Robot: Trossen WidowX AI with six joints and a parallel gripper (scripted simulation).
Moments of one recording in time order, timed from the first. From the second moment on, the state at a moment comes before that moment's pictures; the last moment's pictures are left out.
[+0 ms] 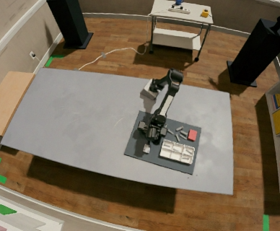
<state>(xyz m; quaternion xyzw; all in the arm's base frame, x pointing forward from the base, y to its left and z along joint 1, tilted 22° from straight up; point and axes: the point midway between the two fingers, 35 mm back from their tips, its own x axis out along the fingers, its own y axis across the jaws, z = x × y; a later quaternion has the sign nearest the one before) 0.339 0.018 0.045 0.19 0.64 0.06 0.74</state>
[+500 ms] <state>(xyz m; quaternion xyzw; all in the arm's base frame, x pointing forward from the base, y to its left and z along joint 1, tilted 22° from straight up) 0.337 0.016 0.050 0.19 0.64 0.06 0.74</state>
